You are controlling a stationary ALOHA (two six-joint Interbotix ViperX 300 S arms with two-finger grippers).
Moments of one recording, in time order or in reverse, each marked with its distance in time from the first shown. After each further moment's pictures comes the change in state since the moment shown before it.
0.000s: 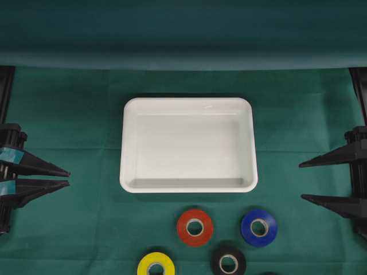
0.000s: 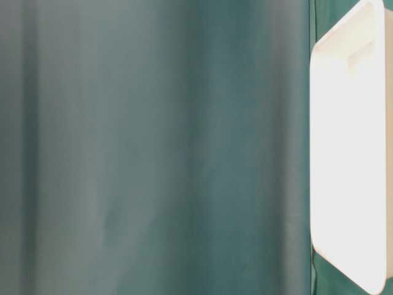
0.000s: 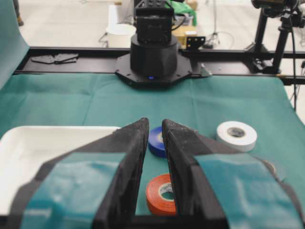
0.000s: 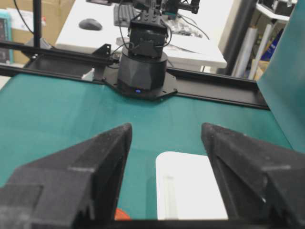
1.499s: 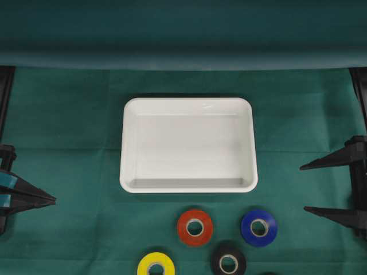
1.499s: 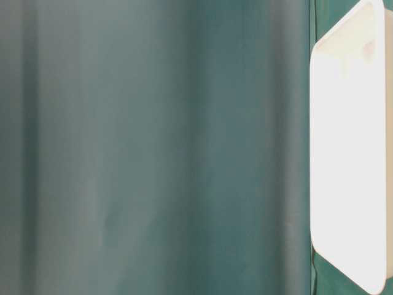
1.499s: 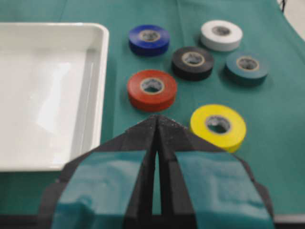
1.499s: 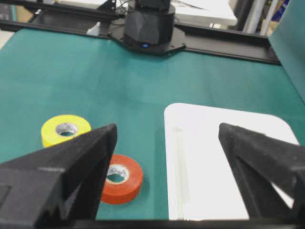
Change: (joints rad) left arm -0.054 -0.199 0.144 -0.020 0.302 -0.014; right arm -0.002 -0.054 0.091 -0.005 0.086 0.018
